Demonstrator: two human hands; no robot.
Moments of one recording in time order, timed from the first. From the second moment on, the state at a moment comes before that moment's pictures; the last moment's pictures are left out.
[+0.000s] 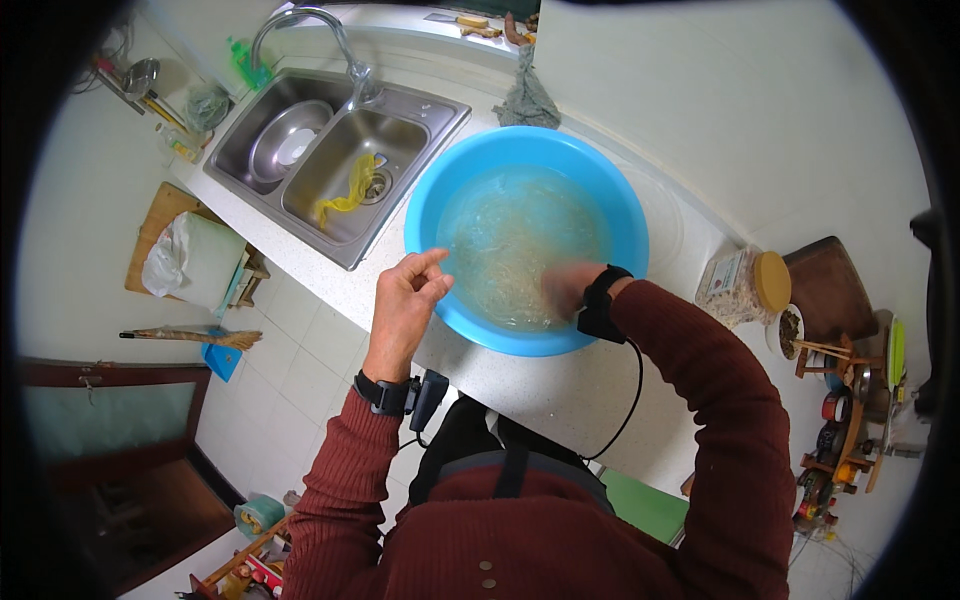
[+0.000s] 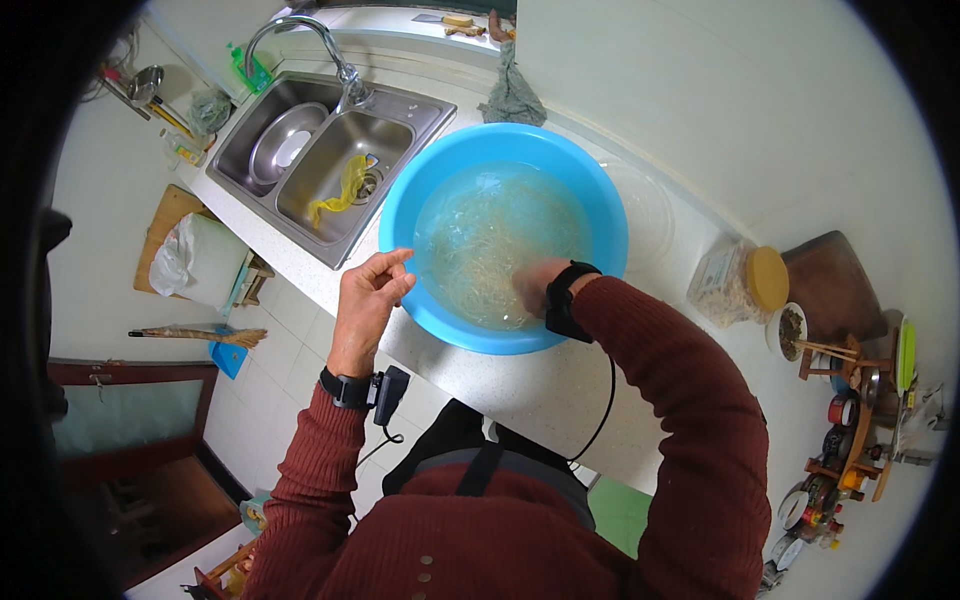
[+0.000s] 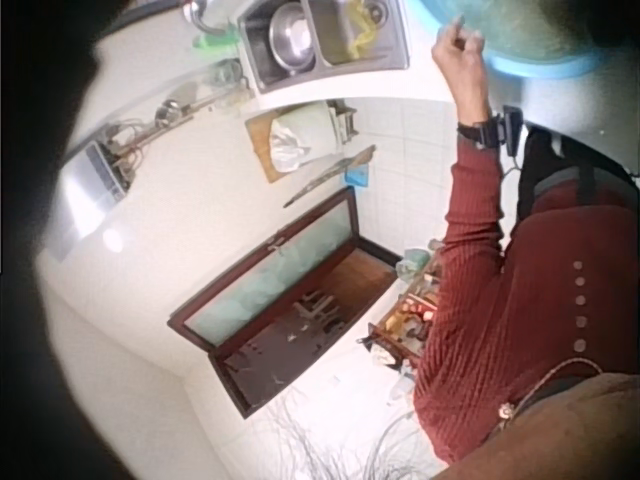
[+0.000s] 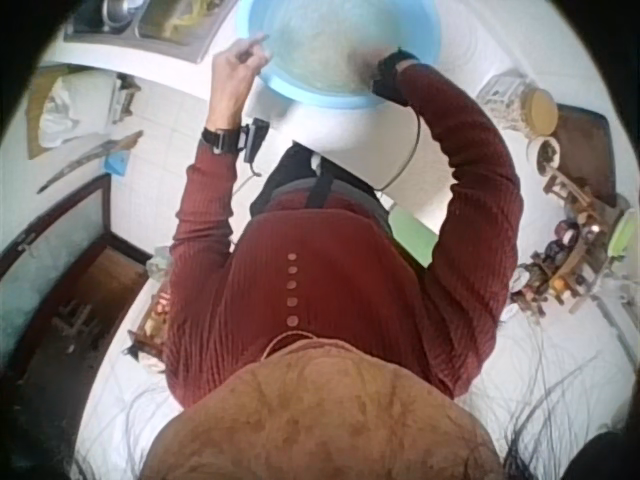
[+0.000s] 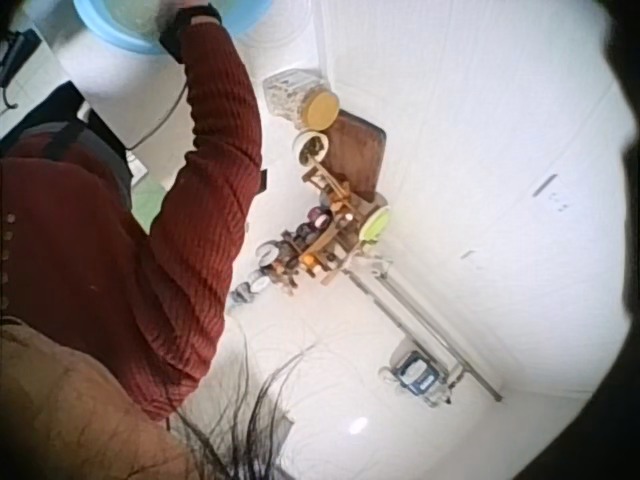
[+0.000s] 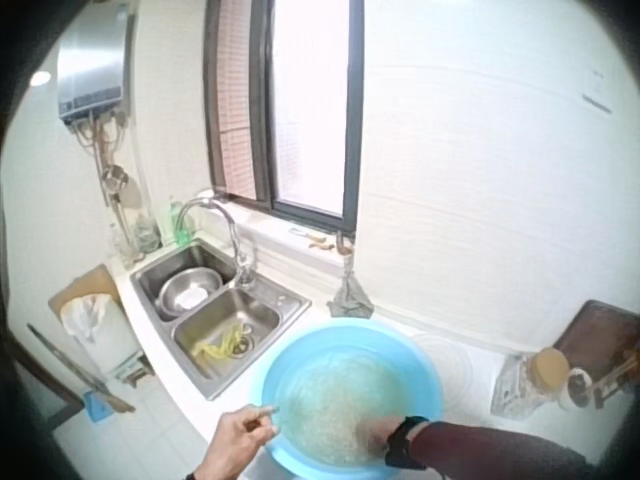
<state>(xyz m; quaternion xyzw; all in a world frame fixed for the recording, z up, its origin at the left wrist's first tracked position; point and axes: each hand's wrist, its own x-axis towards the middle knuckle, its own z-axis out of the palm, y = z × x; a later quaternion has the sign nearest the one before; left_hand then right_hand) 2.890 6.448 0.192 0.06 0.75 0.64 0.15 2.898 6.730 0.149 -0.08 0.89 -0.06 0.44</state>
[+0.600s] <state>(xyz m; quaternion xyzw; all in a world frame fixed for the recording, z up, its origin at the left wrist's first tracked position) 2.899 6.442 0.189 0.08 0.74 0.65 0.16 2.918 6.757 0.354 -0.13 0.88 -0.45 0.10</state>
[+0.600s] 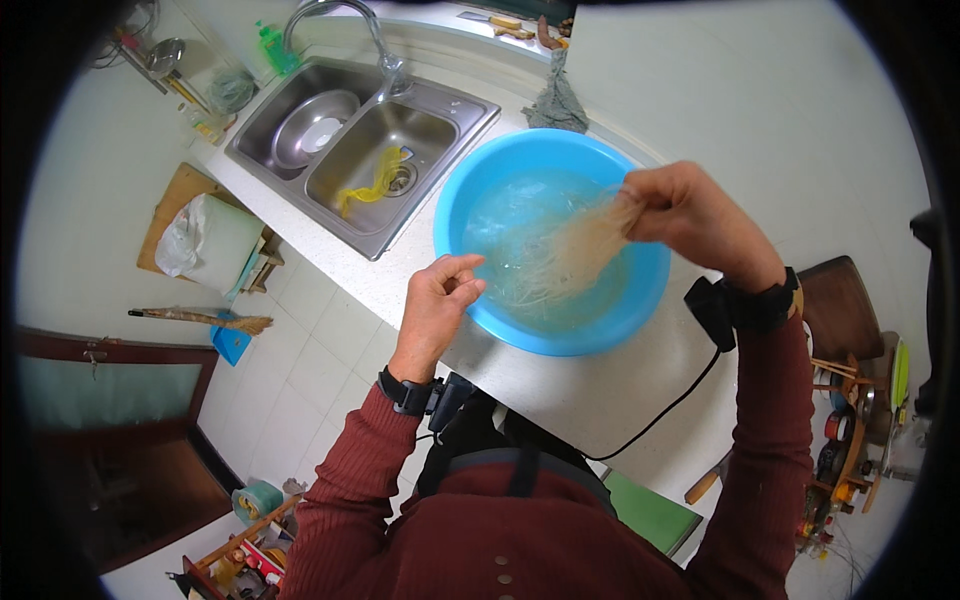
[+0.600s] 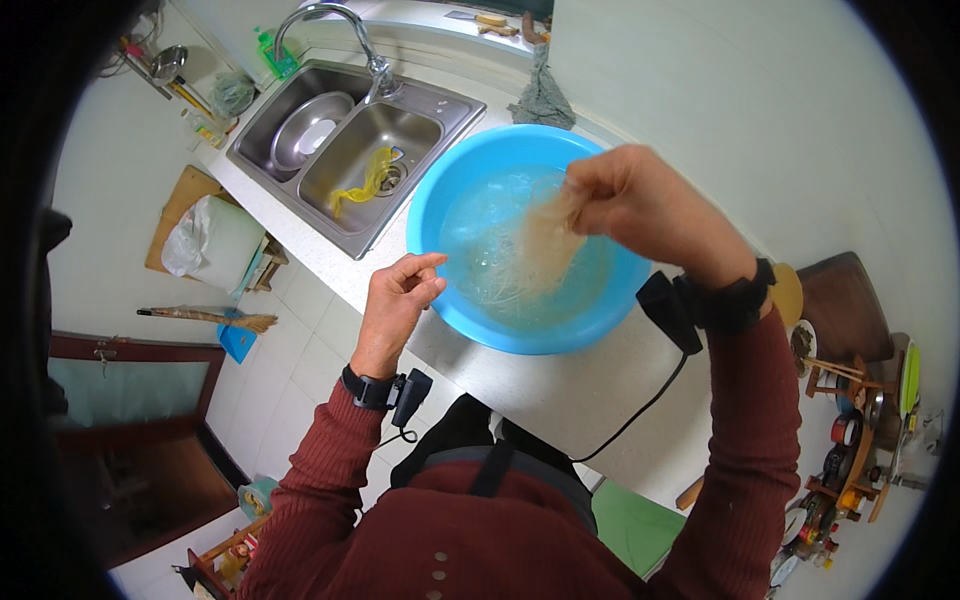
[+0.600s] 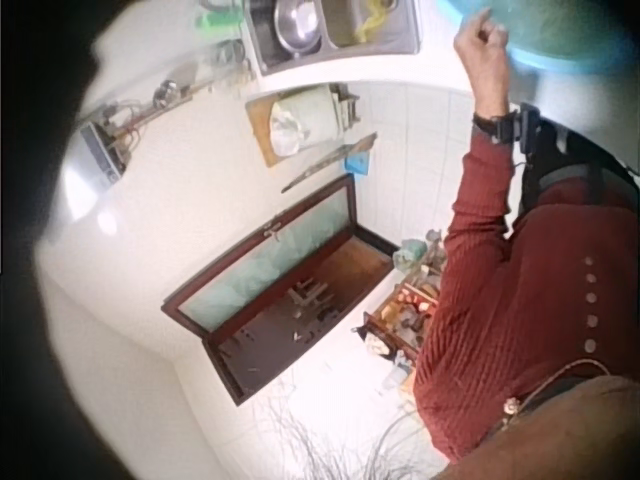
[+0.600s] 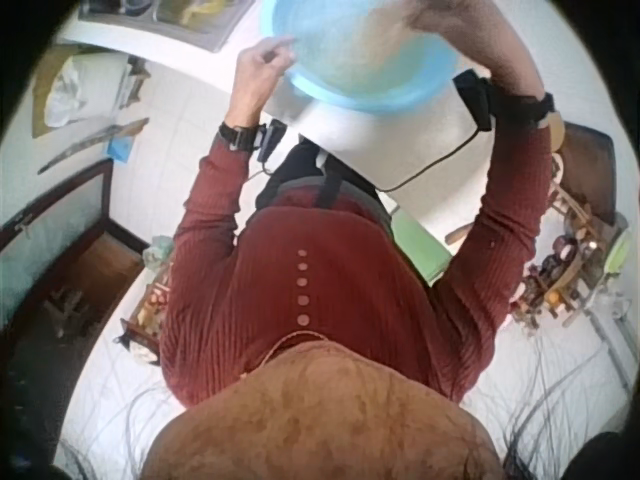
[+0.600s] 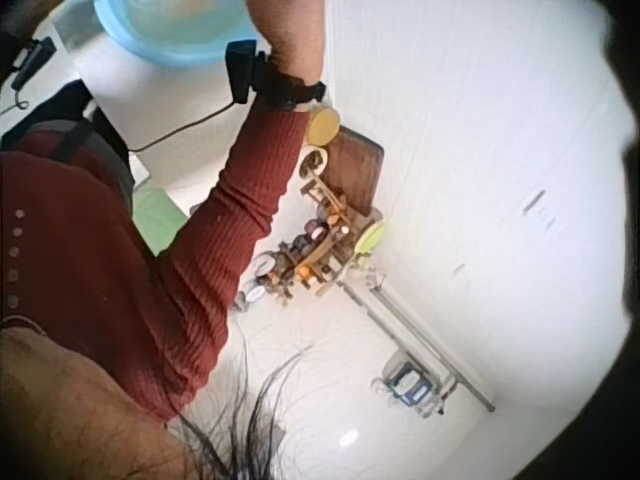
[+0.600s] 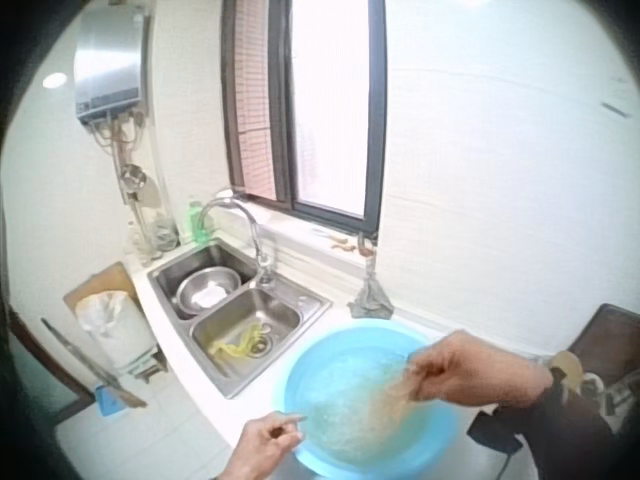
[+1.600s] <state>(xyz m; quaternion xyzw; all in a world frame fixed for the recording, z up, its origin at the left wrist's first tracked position) 2.914 6.395 0.194 -0.01 0.71 0.69 0.13 2.788 6.667 0.150 -0.22 0.94 0.00 0.26</state>
